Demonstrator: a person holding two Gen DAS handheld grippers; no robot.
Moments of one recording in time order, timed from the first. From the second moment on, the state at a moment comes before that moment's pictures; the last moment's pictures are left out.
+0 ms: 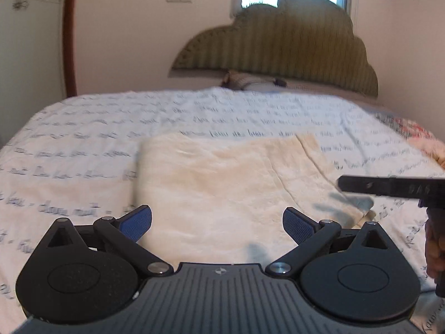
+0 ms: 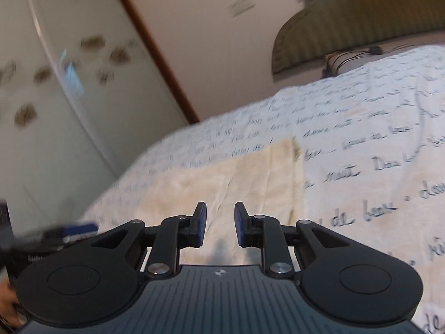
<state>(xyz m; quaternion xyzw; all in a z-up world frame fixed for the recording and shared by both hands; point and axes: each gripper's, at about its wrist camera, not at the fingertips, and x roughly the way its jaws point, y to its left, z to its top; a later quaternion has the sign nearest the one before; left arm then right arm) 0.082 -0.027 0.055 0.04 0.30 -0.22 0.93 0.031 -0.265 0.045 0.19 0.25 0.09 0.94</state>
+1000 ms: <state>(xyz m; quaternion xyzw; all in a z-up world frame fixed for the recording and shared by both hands) 0.179 -0.040 0.023 0.05 0.37 -0.12 0.92 0.062 -0.228 0.051 0.00 0.30 0.07 0.95</state>
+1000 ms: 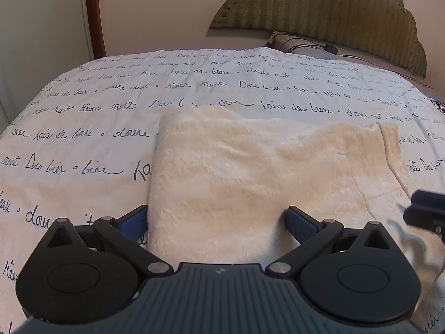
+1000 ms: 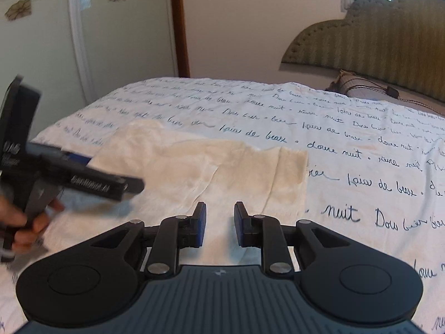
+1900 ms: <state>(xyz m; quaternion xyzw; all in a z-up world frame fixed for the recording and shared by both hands) 0.085 -0.040 0.026 0.03 0.33 -0.13 0.93 0.033 -0.227 0.042 0.04 0.29 0.04 0.95</state>
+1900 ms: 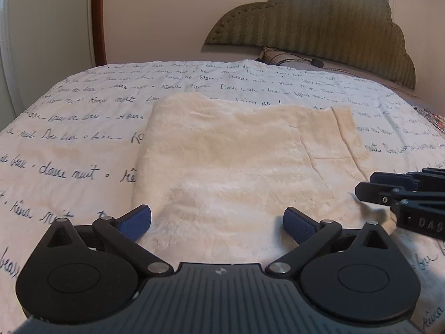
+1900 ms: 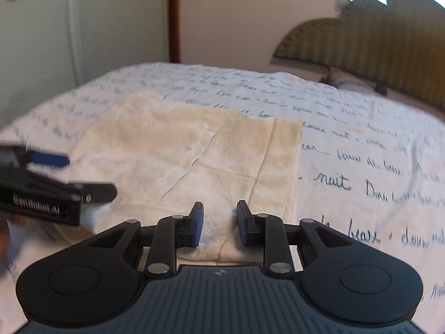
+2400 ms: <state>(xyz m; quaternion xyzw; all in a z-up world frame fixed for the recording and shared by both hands) 0.024 -0.013 0.022 0.01 0.36 -0.11 0.93 -0.050 -0.190 0.032 0.07 0.32 0.03 0.94</state>
